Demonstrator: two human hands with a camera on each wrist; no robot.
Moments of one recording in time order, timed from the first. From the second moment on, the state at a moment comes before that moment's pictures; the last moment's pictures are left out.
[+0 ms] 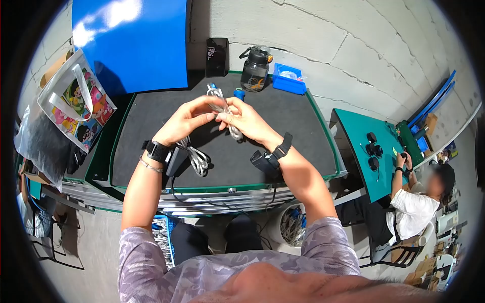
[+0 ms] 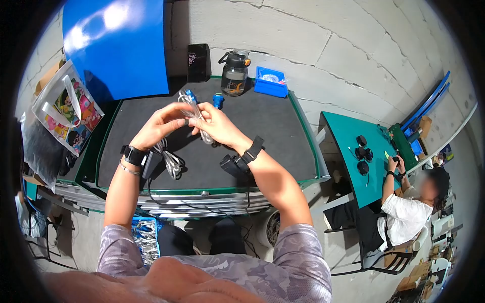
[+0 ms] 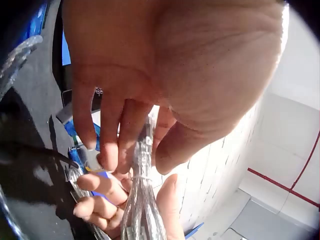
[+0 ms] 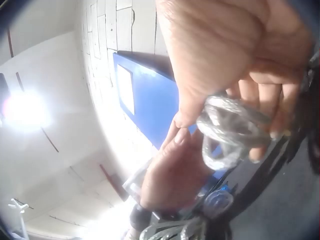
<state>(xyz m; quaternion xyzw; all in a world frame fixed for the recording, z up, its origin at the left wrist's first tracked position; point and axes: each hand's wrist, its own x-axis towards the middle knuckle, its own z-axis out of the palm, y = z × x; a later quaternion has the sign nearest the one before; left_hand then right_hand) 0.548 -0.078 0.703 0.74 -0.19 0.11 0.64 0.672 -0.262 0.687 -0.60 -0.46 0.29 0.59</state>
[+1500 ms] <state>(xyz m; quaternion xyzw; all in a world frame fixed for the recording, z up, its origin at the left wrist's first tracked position) 0.560 -0.042 0.689 0.65 0.06 0.25 0.71 0.671 -0.264 0.682 -0.51 -0.43 0.35 0.65</state>
